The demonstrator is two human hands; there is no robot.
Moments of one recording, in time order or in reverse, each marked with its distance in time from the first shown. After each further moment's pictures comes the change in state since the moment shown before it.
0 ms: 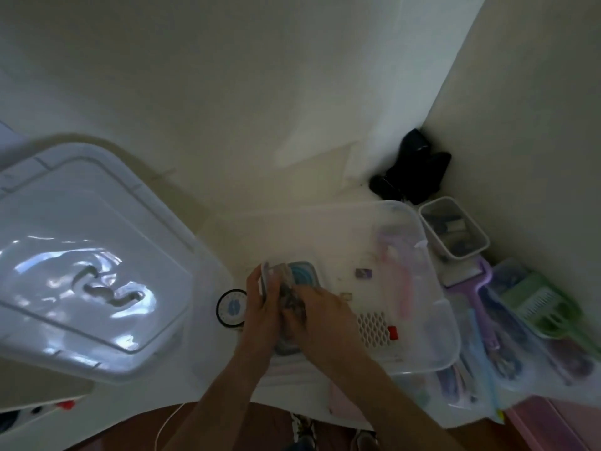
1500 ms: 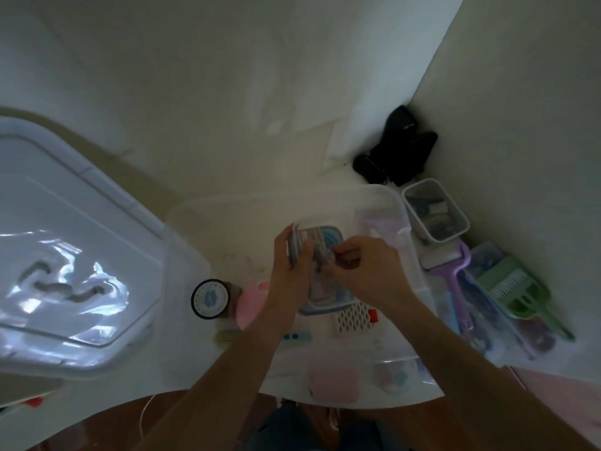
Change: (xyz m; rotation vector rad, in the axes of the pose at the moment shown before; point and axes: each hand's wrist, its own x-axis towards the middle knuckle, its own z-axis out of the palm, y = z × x) left_hand 0.047 -0.005 0.076 0.021 -0.082 0.077; right_hand 0.037 0.078 -0.066 0.269 0.094 0.298
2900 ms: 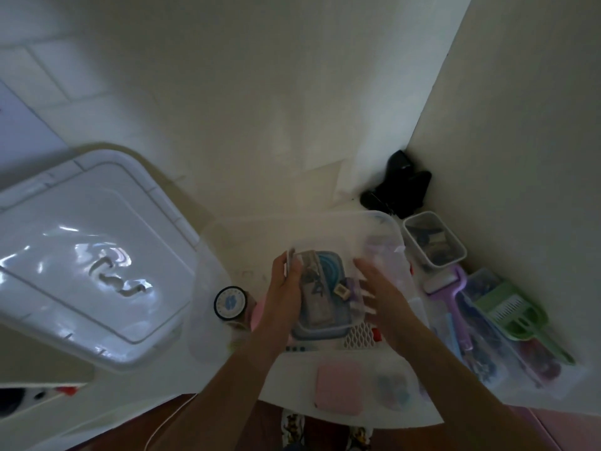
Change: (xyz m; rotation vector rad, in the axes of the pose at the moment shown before) left_hand -0.069 0.053 -0.022 0.006 0.050 -0.066; right_hand -0.048 0.017 -0.009 0.946 -0.201 0.316
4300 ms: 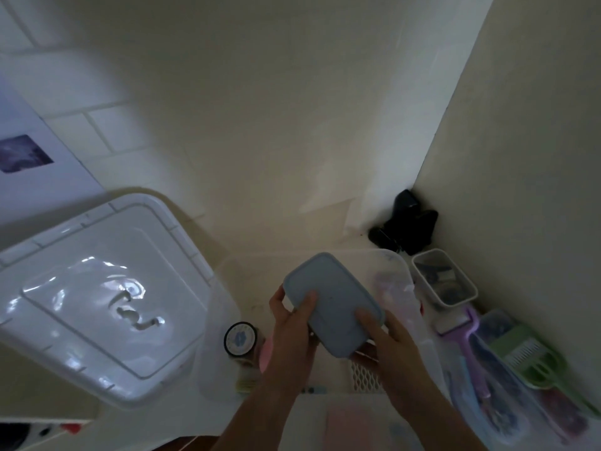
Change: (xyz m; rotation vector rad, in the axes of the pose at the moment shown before) left_hand -0.022 0.024 0.006 -0.602 0.016 -0.102; right_hand -0.046 -0.014 0.023 0.067 0.026 -0.102
